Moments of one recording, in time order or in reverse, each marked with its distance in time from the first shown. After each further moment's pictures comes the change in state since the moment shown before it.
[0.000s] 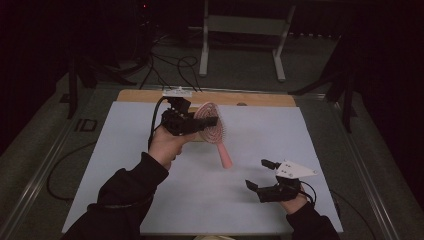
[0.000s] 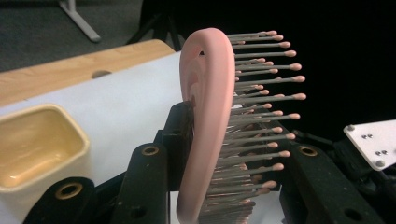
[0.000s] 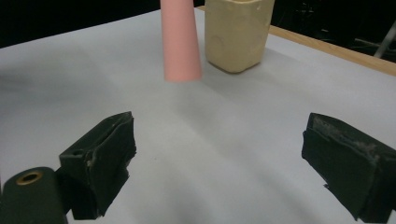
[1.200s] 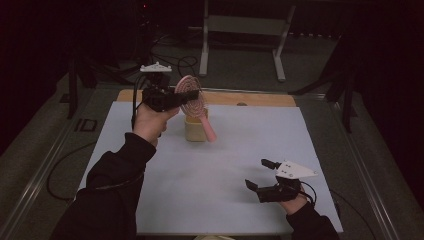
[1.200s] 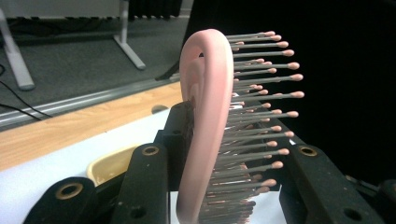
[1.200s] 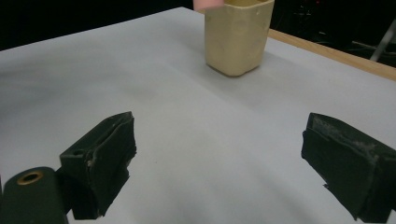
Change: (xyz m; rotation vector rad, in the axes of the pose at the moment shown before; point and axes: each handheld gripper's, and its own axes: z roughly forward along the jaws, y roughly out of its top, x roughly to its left) left arm 0.037 0.039 -0.031 -0.096 0.145 -0.003; right arm 0.003 0.003 -0.001 -0.008 -0.010 -0.001
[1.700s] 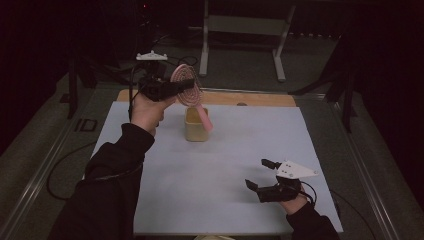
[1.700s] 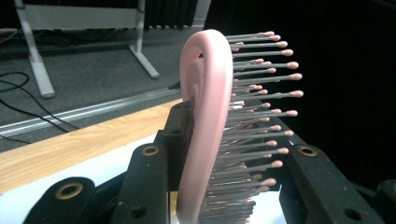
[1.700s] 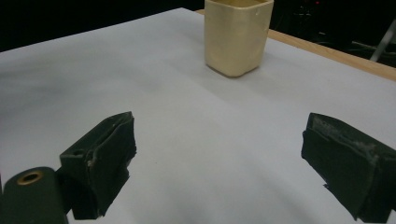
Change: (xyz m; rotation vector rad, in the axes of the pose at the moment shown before) left arm 0.011 0.020 -0.003 -0.030 0.054 -0.001; right arm -0.001 0.000 0.000 -0.002 0.000 0.002
